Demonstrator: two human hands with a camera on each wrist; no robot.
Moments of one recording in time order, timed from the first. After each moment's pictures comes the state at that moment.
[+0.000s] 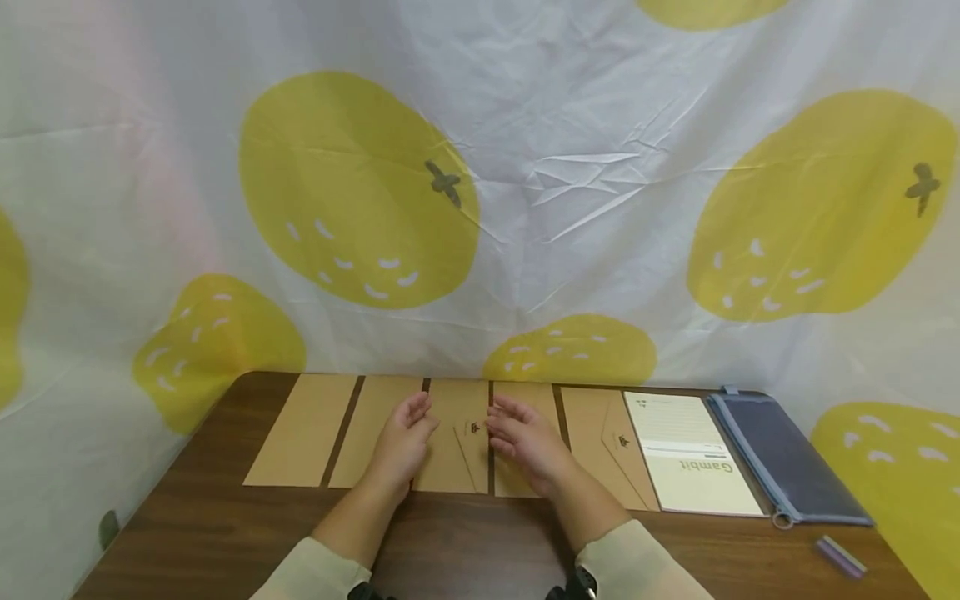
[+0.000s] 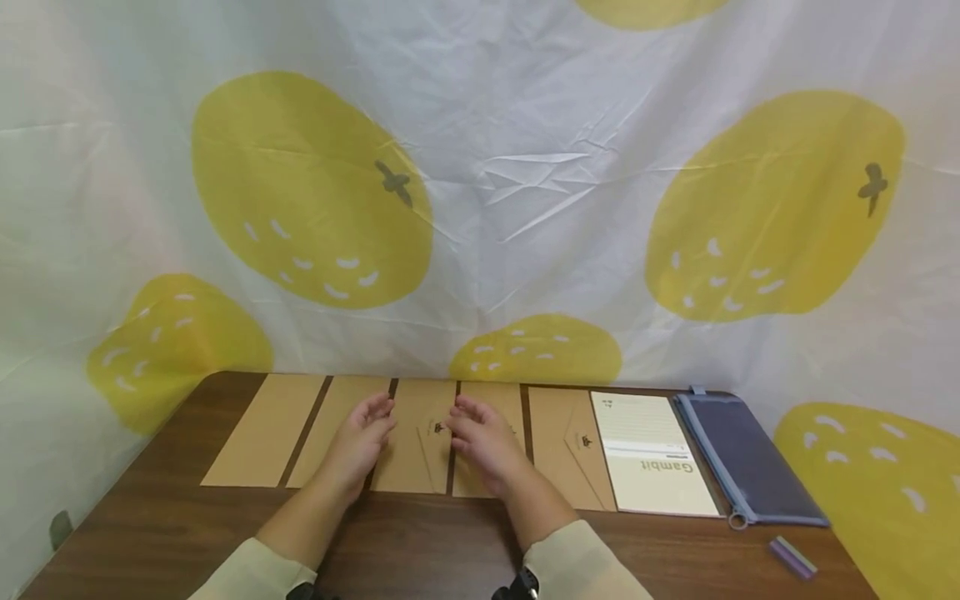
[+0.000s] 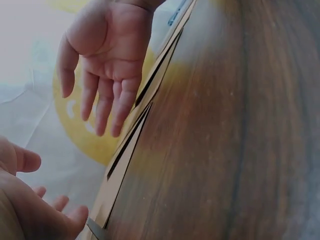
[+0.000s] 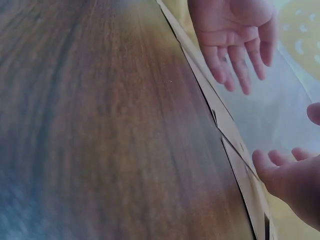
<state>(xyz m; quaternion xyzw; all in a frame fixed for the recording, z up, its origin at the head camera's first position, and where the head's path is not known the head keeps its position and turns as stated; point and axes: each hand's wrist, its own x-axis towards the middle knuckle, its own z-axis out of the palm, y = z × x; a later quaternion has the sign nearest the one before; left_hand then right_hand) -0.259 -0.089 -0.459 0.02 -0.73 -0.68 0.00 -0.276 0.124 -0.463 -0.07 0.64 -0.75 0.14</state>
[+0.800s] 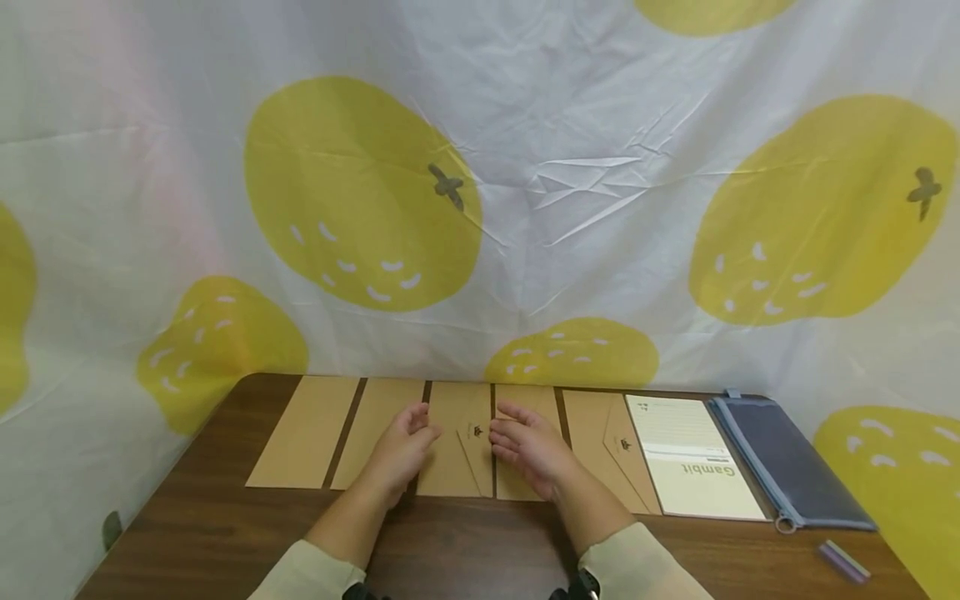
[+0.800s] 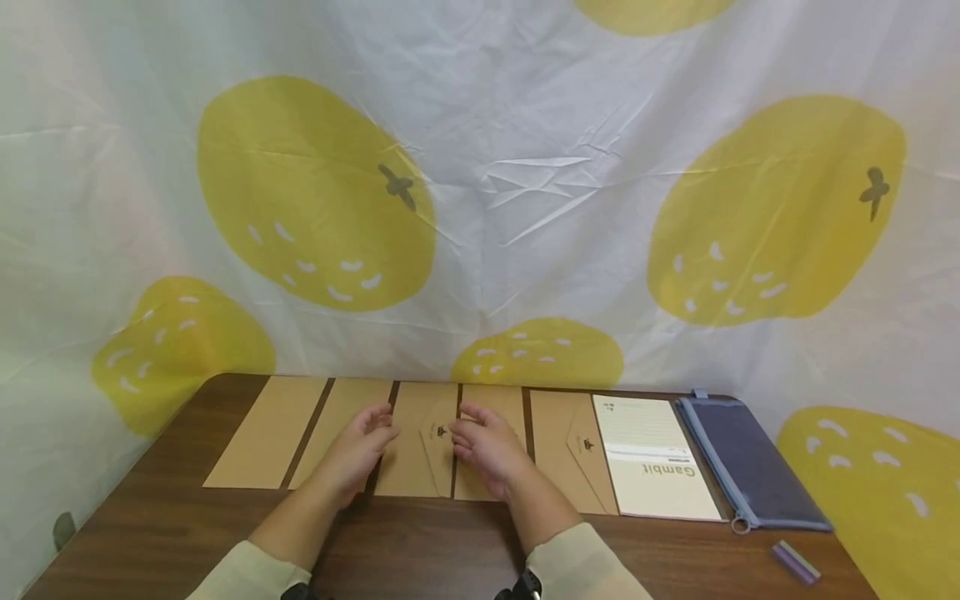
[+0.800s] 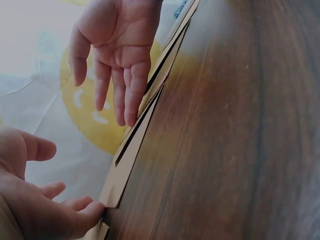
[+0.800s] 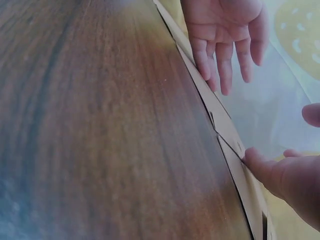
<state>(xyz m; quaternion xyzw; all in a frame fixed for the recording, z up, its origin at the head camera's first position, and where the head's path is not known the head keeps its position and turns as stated) -0.256 -0.100 -0.463 0.01 -0.77 -0.64 -0.03 -0.274 0.128 -0.462 -0.05 0.63 -0.76 0.16</state>
